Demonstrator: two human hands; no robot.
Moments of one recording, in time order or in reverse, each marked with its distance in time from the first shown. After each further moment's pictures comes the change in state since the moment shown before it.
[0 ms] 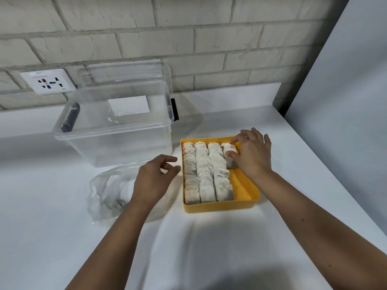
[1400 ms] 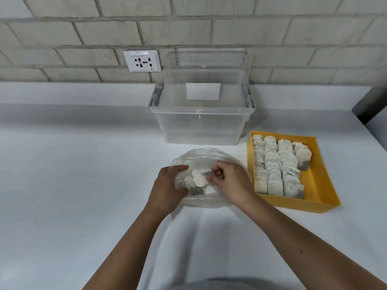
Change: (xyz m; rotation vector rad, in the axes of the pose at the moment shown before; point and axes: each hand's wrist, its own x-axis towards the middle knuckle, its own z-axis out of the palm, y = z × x) left_hand -0.066 -0.110 -0.094 0.053 0.011 -0.139; right_hand -0.090 -0.195 0.050 0.567 -0.283 -0.266
